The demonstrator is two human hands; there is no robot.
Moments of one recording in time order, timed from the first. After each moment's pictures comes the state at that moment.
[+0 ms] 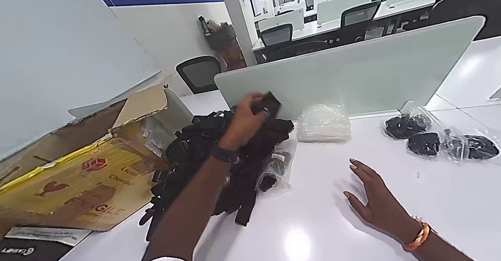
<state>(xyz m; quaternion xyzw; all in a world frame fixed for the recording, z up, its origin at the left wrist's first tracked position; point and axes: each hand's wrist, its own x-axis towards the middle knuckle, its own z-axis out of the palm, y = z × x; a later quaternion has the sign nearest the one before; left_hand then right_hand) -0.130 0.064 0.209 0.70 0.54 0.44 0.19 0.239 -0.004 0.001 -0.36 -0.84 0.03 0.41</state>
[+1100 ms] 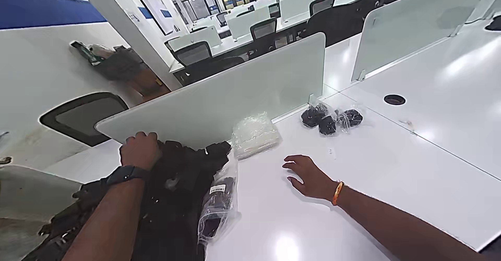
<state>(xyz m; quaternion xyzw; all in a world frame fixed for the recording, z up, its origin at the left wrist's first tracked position) -0.218 0.208 0.178 0.66 0.73 0.03 -0.15 0.263 0.022 0.004 -0.46 -0.83 0.09 0.31</state>
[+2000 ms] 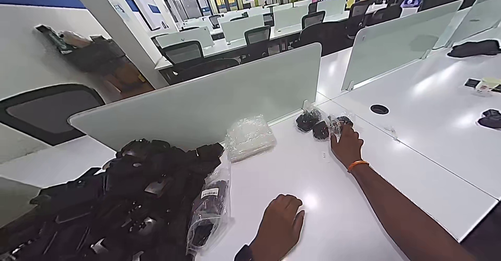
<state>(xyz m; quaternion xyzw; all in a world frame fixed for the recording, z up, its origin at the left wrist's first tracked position) 0.057 -0.037 0.019 0.91 0.28 0.28 0.10 0.397 0.061 0.026 -0.84 -0.45 -0.02 0.30</state>
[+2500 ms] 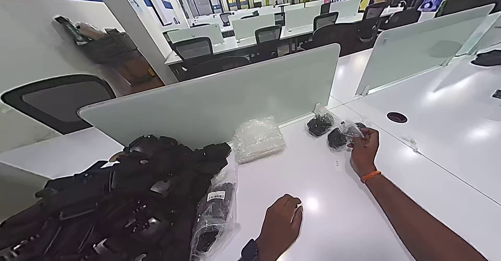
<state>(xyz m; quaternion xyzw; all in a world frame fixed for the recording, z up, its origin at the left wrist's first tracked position) 0.052 -0.005 -0.017 0.86 0.34 0.35 0.15 0.390 0.080 0.022 -0.58 -0.38 0.09 0.72</state>
